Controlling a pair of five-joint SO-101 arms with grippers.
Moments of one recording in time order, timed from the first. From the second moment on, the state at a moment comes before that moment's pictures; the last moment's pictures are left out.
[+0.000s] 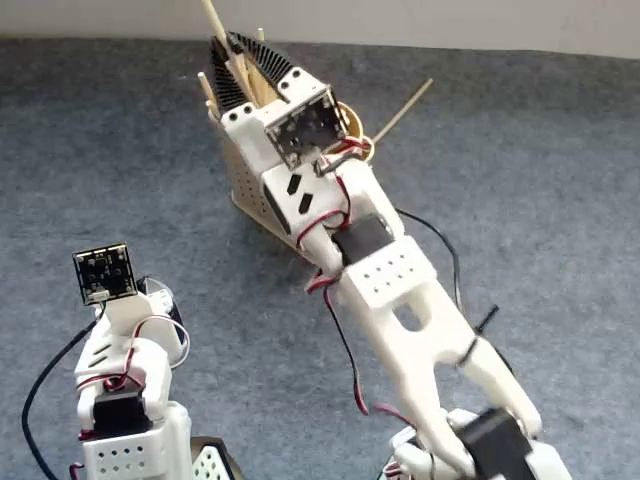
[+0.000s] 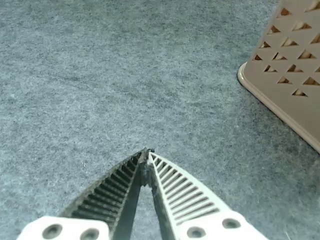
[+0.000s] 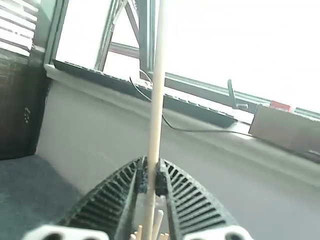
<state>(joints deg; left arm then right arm) -15.8 -103.8 90.8 58.8 9.0 -36.8 -17.7 20.4 -12.4 16.7</state>
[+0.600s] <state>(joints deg) -15.8 -103.8 90.8 58.8 9.0 -35.2 -3.5 19.2 -19.5 16.7</state>
